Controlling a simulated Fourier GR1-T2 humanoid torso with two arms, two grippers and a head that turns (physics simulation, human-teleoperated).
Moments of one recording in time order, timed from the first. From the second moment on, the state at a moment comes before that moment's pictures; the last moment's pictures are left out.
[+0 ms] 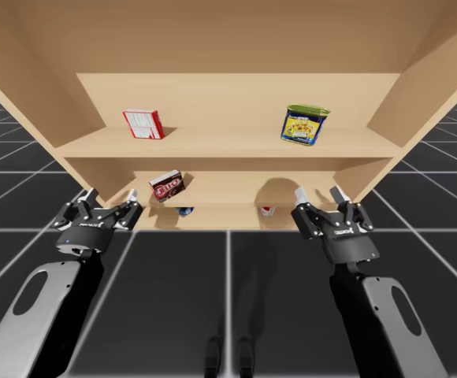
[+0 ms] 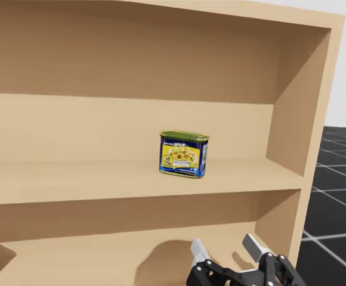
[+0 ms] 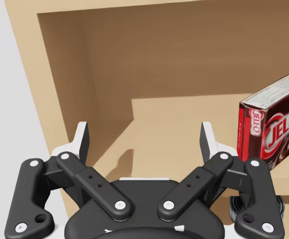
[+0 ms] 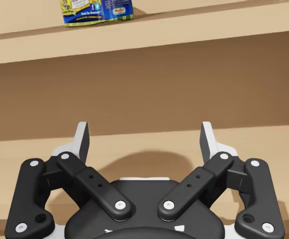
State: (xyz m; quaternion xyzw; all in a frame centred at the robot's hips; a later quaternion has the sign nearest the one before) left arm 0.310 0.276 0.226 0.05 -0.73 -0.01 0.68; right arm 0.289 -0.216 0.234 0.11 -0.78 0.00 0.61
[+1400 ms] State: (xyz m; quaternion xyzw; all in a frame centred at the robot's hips) left arm 0.309 0.287 0.232 0.05 -0.73 0.01 0.68; right arm 0.321 -0.124 0.389 -0.03 -0.78 -0.02 0.63
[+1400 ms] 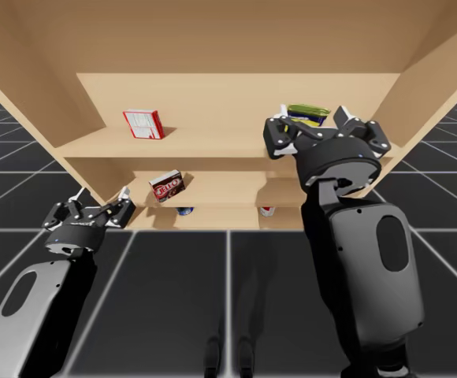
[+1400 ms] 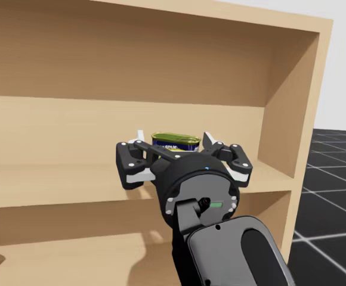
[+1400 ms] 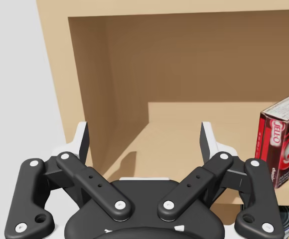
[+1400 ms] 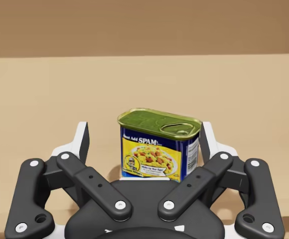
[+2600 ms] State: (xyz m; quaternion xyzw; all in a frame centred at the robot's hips) left arm 0.306 0.289 0.234 0.05 -0.74 0.02 0.68; right arm 0.311 -0.147 0.375 -0.01 -0.77 0.03 0.64
